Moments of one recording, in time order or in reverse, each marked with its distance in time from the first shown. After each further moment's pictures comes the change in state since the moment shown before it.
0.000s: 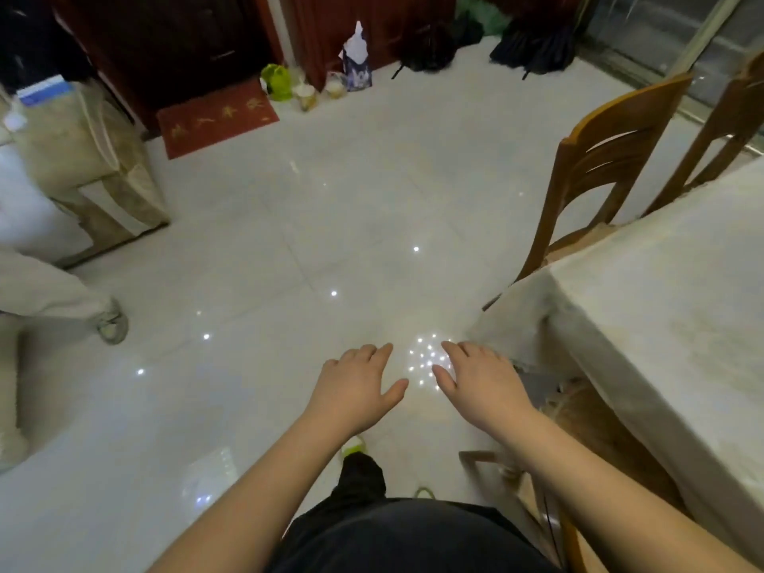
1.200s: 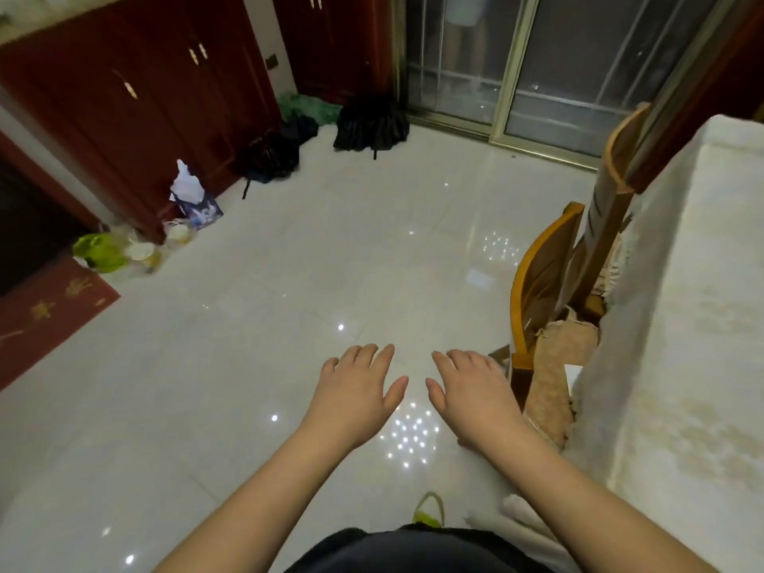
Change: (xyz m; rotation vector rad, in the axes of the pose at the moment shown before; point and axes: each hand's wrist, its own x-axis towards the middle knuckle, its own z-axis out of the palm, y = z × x) left_hand 0.563 0.040 -0.237 0.211 0.090 0.468; right_hand 0.429 0.178 -0.230 0.084 0.165 0.394
